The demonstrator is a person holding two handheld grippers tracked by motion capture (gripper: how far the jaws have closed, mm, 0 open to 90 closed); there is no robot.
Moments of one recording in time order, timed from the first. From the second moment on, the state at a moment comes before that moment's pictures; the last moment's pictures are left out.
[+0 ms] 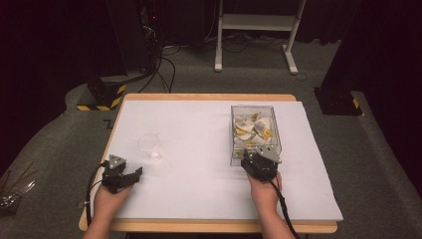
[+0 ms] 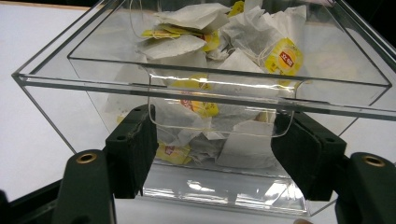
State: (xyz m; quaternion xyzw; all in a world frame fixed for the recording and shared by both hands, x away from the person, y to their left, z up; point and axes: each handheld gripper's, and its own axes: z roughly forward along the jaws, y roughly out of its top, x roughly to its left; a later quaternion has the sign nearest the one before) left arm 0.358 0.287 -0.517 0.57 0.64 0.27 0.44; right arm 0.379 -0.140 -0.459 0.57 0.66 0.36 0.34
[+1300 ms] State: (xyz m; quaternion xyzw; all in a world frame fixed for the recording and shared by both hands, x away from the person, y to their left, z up) left arm 0.358 0.287 -0.517 0.57 0.64 0.27 0.44; right arm 0.360 -0.143 -0.459 0.56 0.66 0.36 0.34
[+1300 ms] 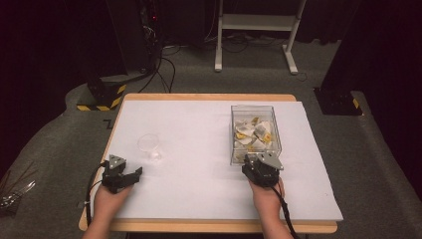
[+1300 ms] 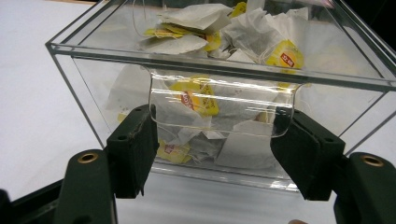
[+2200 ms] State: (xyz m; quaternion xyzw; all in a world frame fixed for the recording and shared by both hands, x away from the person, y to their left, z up) left arm 0.358 0.286 -0.517 0.57 0.64 0.27 0.44; right arm 0.330 -0.146 -0.461 0.55 0.66 0.38 0.34
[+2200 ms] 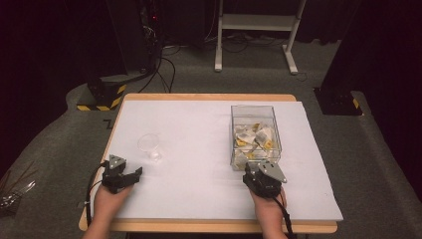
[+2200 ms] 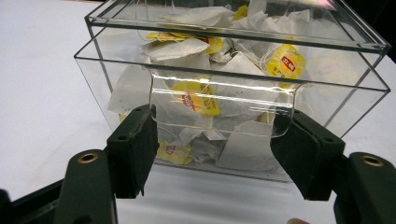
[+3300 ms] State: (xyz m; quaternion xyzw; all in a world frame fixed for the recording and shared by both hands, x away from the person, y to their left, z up) left arm 0.358 0.287 -0.517 0.57 0.64 0.27 0.44; right arm 0.311 -0.149 -0.460 0.55 0.67 0.38 0.33
